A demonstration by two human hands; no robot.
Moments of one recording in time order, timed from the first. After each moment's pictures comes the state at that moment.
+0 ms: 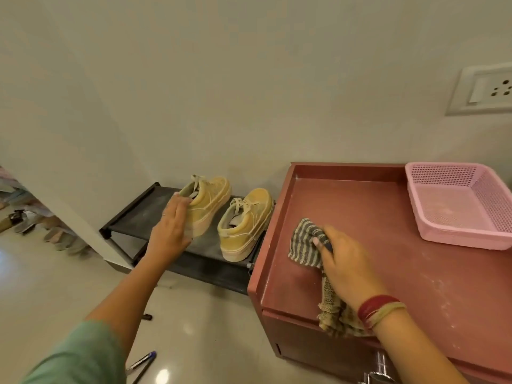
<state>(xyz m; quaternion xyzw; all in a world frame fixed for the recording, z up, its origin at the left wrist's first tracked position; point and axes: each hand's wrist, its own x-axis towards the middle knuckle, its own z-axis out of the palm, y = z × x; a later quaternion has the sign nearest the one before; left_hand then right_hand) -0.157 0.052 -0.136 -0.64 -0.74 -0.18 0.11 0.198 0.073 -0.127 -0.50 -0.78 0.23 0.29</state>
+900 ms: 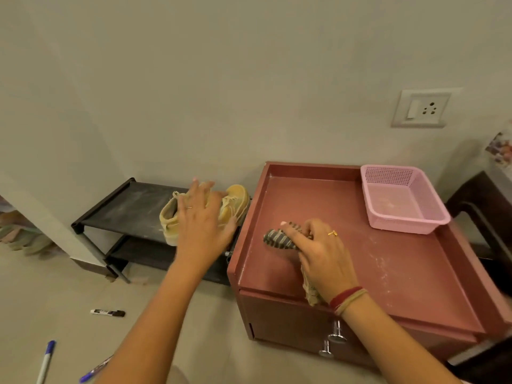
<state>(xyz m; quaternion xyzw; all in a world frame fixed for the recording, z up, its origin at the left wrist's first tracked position) -0.009 0.017 -0.085 -0.65 -0.69 -0.29 0.13 0.224 0.032 -0.110 -0.43 -0.84 -0.03 0.33</state>
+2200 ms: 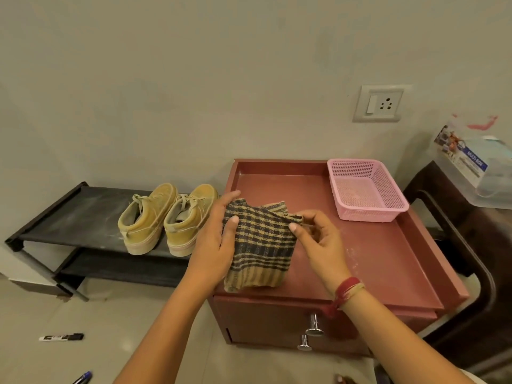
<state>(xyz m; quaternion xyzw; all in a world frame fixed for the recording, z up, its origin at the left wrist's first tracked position) 0.050 0.015 -0.097 -0.66 -0.52 -0.49 -0.22 0.241 0.046 -0.117 -0.42 -0.55 0.44 0.57</state>
